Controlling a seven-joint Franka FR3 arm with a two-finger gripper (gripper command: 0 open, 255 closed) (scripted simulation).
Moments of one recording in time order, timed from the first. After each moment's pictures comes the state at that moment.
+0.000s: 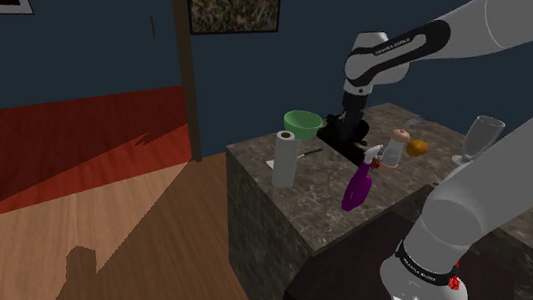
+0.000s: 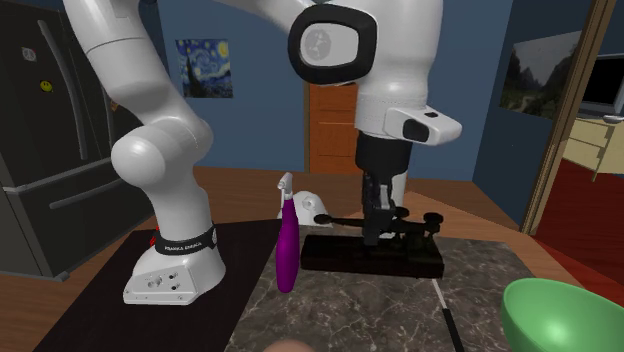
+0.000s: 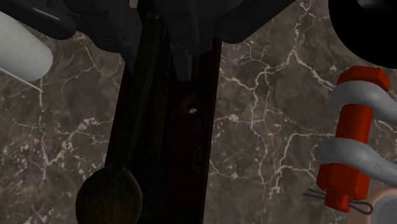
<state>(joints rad) -0.21 -0.32 -0.36 -2.48 -0.12 2.12 -0.26</state>
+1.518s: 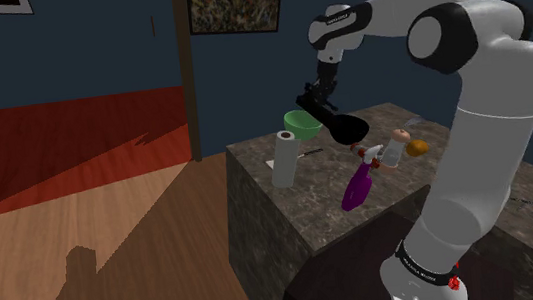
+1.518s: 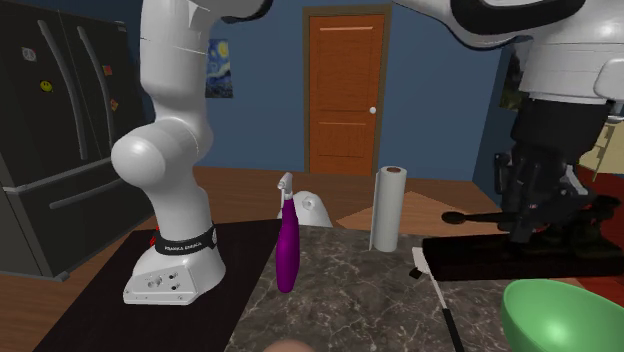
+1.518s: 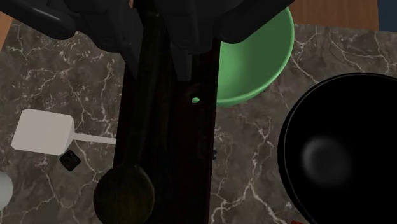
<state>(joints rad) -0.21 0.23 -0.39 -1.74 0.10 1.90 -0.40</state>
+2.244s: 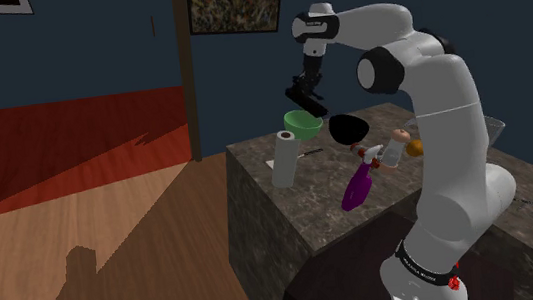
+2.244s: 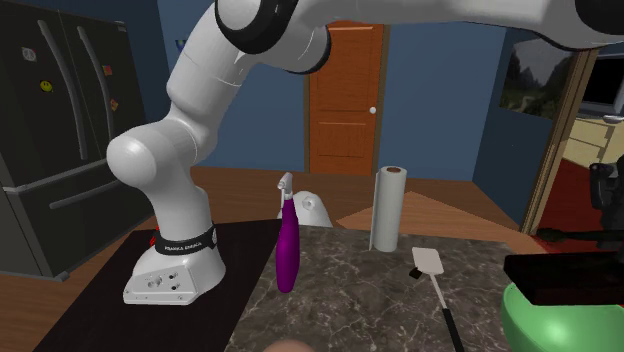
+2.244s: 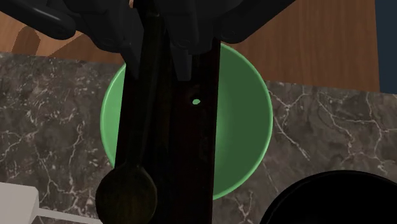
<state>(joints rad) -0.33 0.65 -0.36 -1.13 0.22 1.69 -0.43</state>
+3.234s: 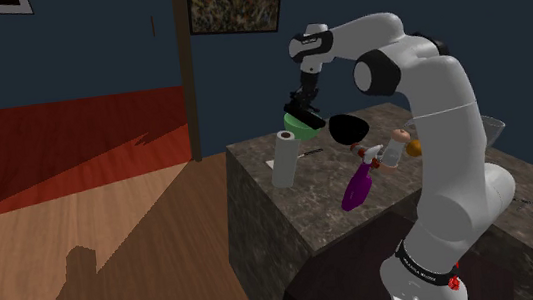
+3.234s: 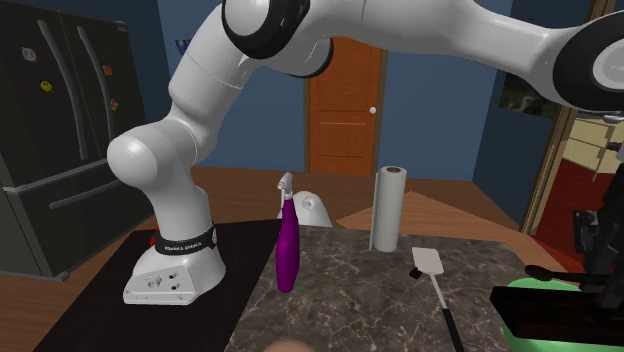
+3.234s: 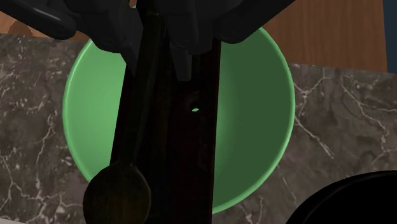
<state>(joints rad) -0.31 0.67 -0.35 -1.26 0.23 1.85 -0.44</state>
